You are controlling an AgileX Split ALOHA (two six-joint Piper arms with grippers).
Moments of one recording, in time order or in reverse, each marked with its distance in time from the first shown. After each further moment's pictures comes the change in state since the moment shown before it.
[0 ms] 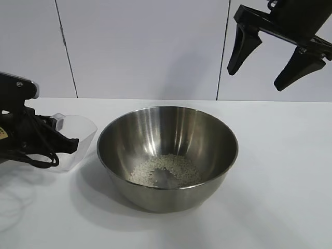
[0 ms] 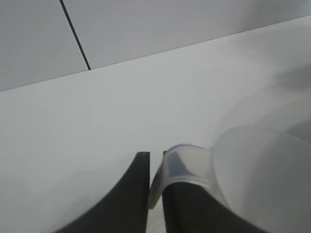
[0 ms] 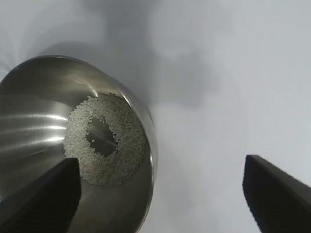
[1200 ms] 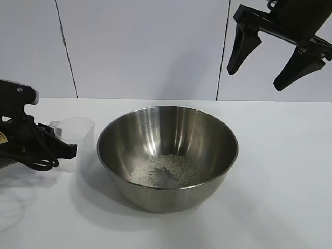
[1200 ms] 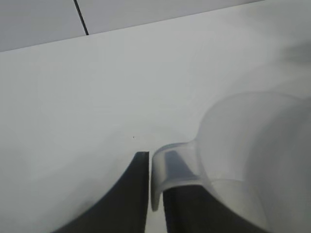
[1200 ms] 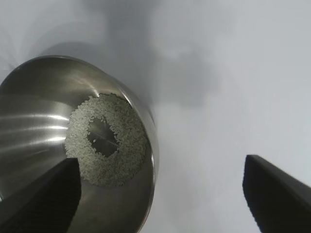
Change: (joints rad) left arm 0.000 0.000 0.000 -0.020 0.078 -0.038; right arm 0.000 0.000 0.000 0.004 0.000 -0.001
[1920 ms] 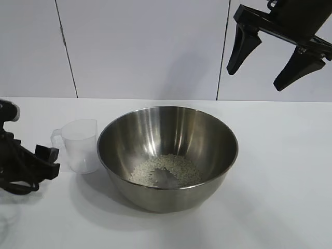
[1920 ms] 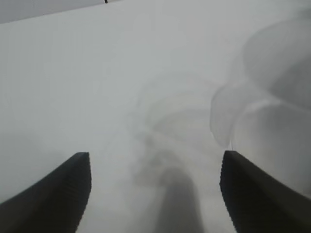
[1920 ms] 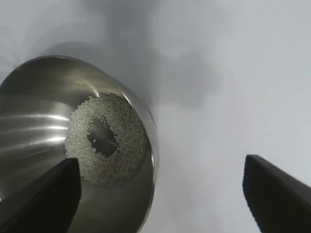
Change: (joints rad) left arm 0.000 0.000 0.174 -0.029 -0.077 0.000; right arm 0.000 0.000 0.000 0.000 0.000 0.000
